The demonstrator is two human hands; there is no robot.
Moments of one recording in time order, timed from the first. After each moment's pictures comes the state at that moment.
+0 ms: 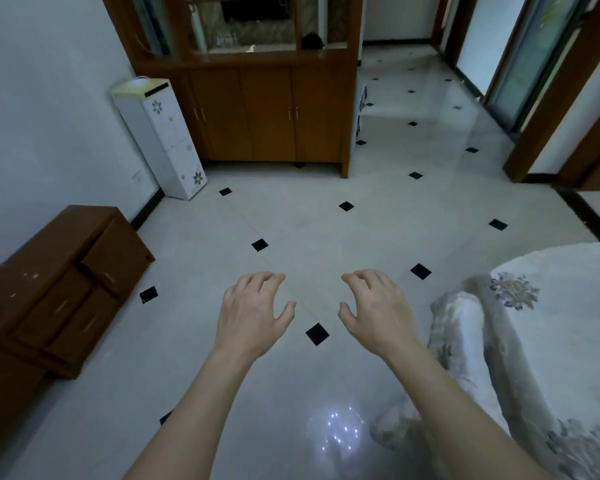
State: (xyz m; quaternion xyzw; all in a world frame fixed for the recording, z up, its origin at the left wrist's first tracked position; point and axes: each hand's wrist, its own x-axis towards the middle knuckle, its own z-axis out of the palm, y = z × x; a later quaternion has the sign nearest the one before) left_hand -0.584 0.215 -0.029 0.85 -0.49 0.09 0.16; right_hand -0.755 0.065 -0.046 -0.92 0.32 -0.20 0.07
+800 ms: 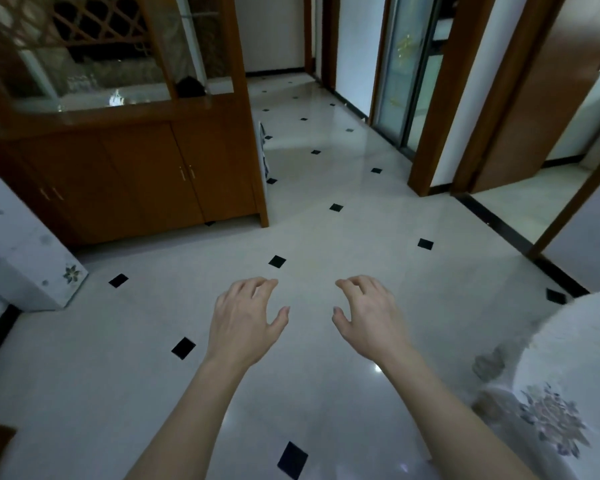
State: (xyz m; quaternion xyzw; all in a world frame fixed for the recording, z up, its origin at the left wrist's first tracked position) left_hand -0.346 -0.221 -0.014 0.74 -0.64 0.07 0.18; right_hand -0.559 -0.301 -0.033 -0.84 0.49 -0.22 0.05
